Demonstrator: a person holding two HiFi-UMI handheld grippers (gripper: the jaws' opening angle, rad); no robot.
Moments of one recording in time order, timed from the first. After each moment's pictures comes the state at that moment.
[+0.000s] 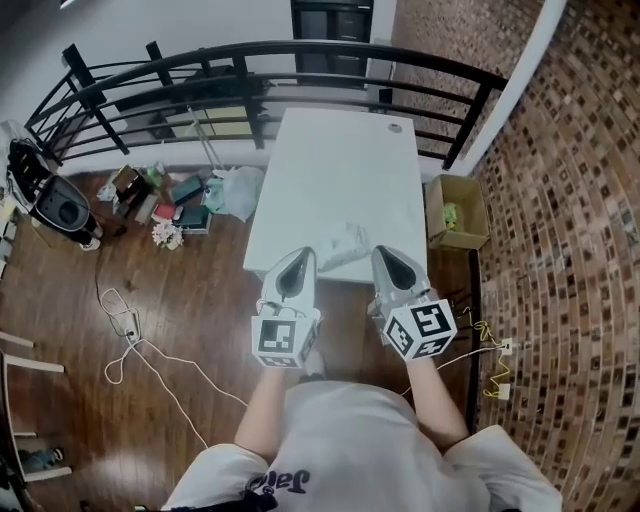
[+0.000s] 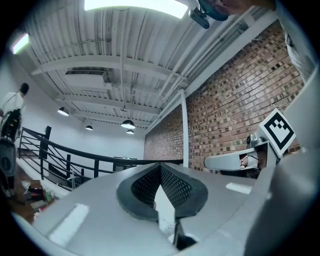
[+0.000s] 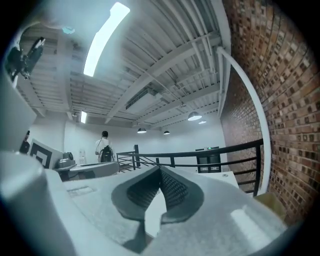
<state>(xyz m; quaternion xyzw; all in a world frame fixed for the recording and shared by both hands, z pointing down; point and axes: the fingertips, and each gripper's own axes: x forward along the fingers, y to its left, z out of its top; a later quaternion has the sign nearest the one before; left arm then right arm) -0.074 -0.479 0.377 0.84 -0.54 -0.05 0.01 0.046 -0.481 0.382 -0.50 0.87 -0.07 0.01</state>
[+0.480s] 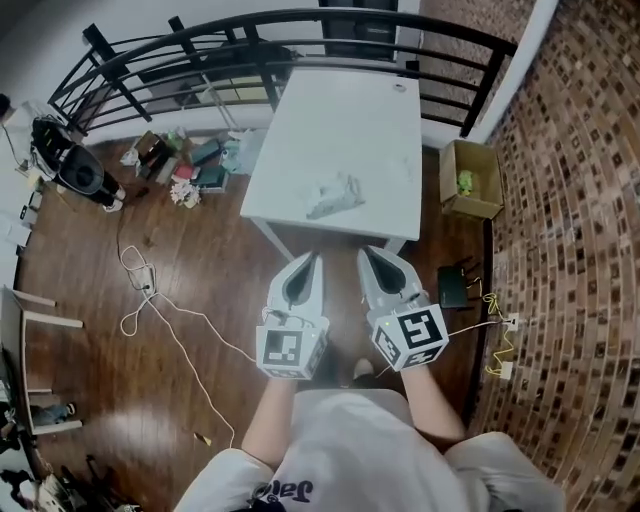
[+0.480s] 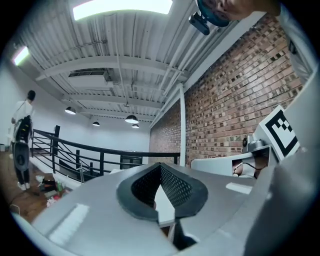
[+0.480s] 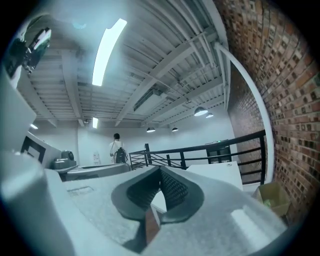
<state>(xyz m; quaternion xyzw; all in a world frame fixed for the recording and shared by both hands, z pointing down) 0.023 -0.353 0.374 0.82 -0.58 -0.02 0.03 0.100 -0.363 0.382 -0.44 0.89 -0.10 0.01</state>
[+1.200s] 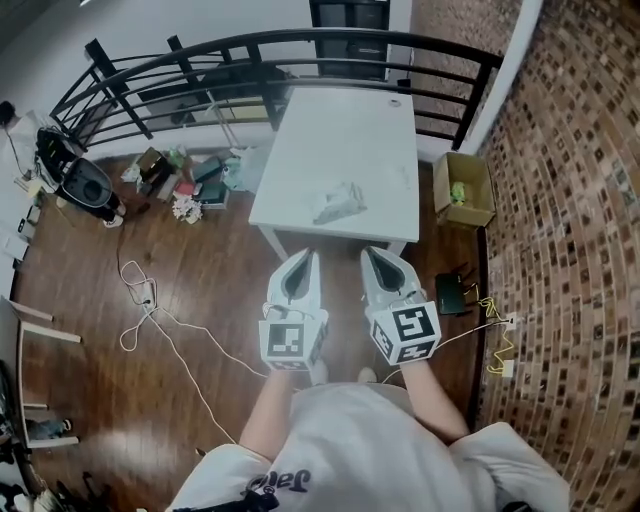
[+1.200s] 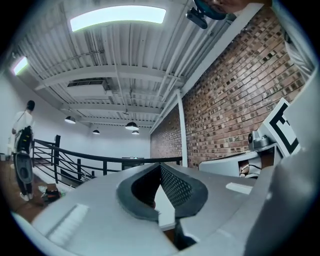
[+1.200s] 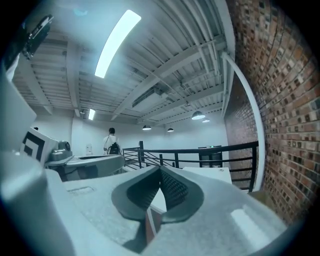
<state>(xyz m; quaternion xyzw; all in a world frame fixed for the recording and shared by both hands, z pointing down) -0.012 -0.321 0.354 0.81 -0.58 -0.02 -0.01 0.078 -0.327 0.372 -0.48 0.88 -0.07 -0.02</state>
